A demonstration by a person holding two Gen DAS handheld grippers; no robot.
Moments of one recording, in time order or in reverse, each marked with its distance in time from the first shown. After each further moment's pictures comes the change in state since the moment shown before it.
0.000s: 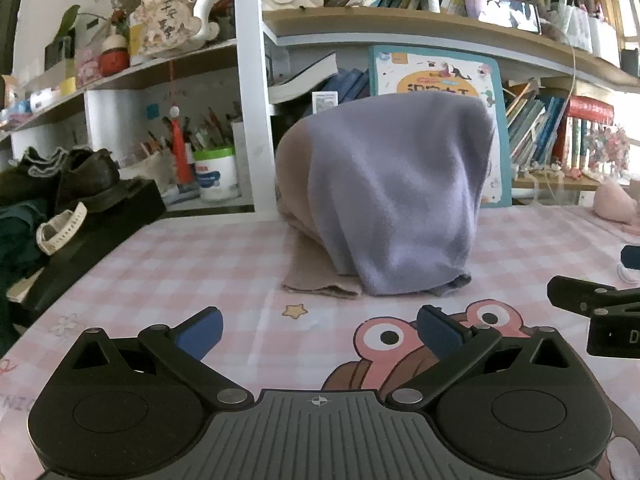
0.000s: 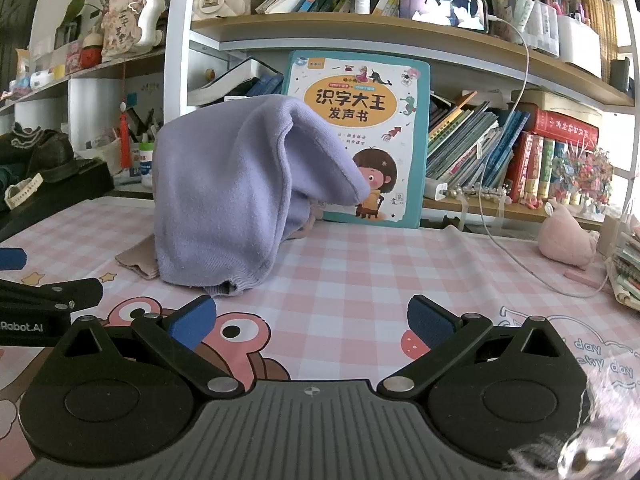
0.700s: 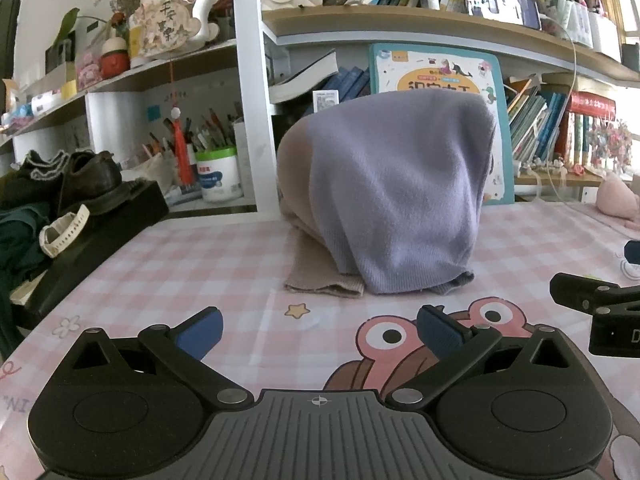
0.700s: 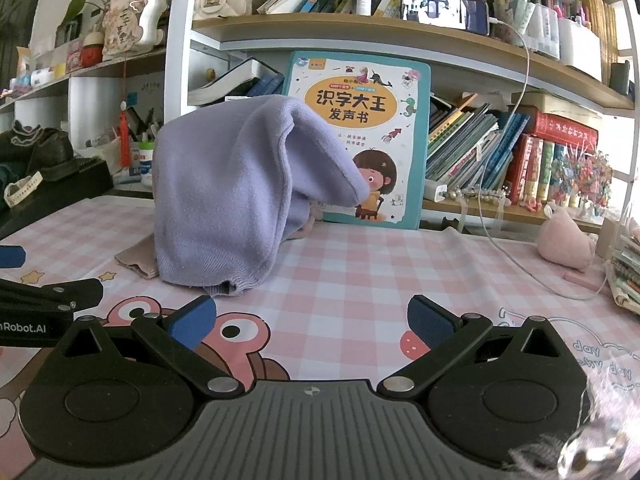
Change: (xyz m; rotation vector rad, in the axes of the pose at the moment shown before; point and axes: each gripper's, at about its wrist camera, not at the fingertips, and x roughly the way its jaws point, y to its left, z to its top) left arm 0.000 -0.002 0.002 0.016 -0.003 0.010; right arm -0.001 0.001 0.002 -0.014 -0.001 -0.005
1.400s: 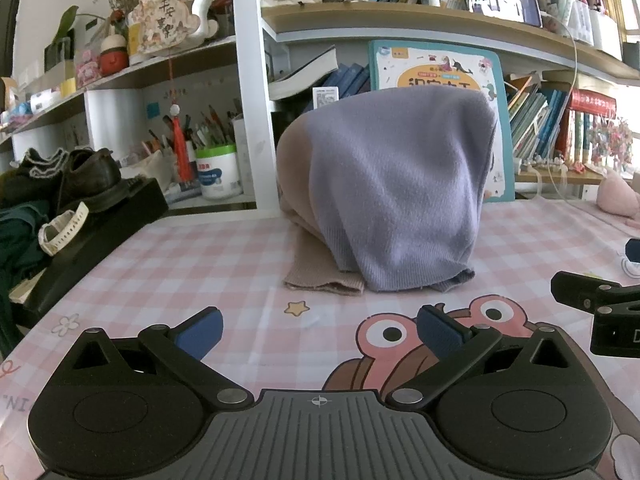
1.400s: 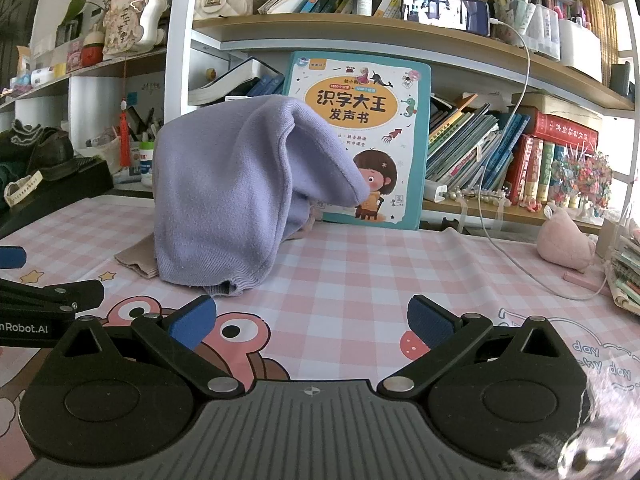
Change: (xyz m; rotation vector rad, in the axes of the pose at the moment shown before) left arm 0.002 -0.002 -0.001 0.000 0.009 0.005; right arm 0.002 -0.002 -0.001 0.000 -0.001 0.002
